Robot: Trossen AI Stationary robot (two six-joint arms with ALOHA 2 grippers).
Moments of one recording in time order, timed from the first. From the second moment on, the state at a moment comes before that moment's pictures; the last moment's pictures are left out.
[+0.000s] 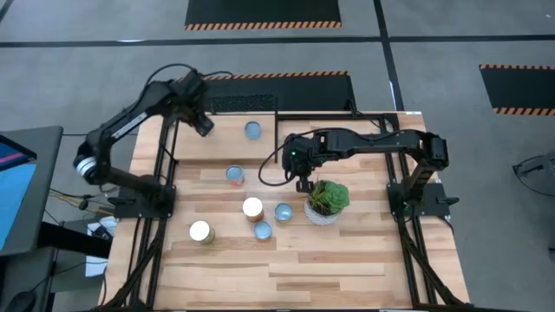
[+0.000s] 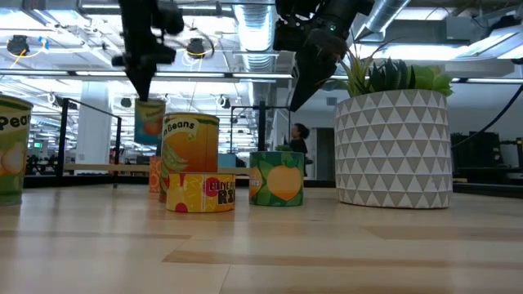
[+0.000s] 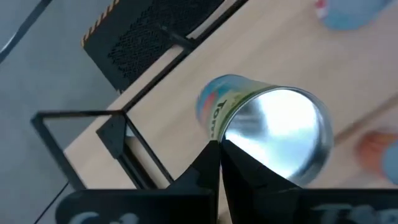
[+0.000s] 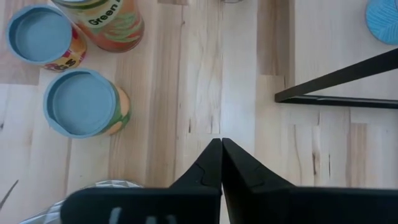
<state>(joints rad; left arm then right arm) 0.85 1.36 1.36 -1.23 -0.25 0.01 -0.14 1.74 1.45 -0.77 0.00 -0.19</state>
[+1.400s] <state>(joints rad) 1.09 1.56 1.38 -1.23 -0.33 0.16 -0.13 1.74 1.36 -0.74 0.00 -0.17</state>
